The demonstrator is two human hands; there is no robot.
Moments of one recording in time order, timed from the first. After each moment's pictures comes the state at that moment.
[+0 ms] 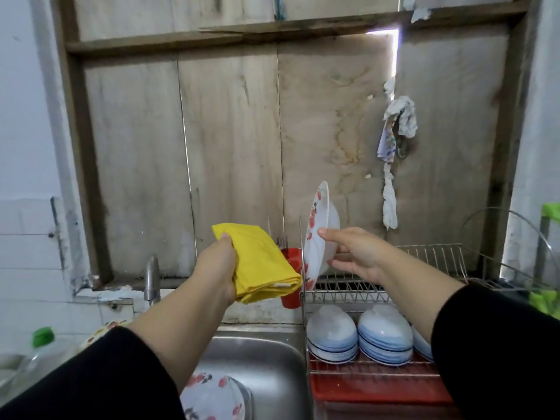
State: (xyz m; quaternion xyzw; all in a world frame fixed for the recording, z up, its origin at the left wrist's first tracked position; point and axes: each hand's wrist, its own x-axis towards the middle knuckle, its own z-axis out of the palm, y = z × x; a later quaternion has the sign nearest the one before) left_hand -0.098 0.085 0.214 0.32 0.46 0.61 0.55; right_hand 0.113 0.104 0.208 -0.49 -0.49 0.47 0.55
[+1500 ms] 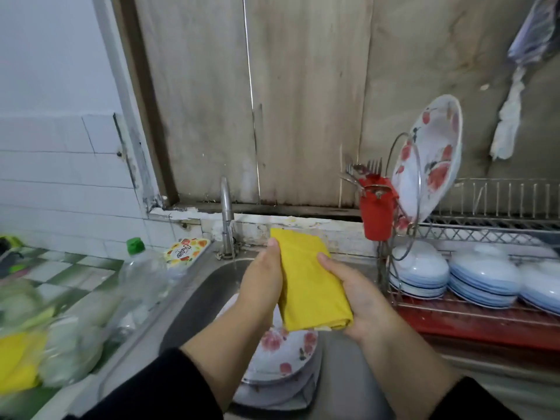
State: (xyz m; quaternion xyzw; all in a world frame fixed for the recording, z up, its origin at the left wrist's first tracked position) left_hand -0.191 0.084 0.086 0.47 0.61 0.49 0.41; right_hand -0.068 0.077 0.075 -0.35 -0.28 0.76 0.47
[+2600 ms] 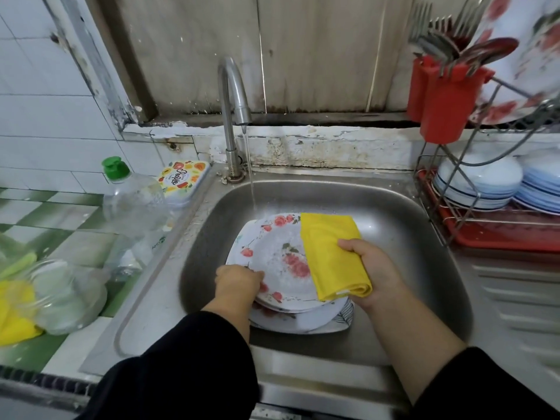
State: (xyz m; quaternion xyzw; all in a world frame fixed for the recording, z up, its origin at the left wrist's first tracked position) left_hand -0.307 0.150 -0.093 0.39 0.83 0.16 0.36; right_hand -0.120 0.108 -0.052 -0.47 -0.15 0.70 0.52
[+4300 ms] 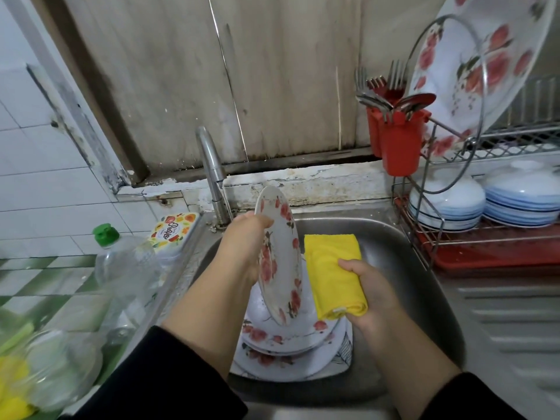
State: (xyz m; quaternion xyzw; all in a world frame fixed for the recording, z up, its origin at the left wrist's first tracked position) left_hand -0.251 0.153 0.052 0.40 0.57 0.45 0.56; right_hand -0.101 0.112 -0.037 -0.39 -0.11 0.69 0.59
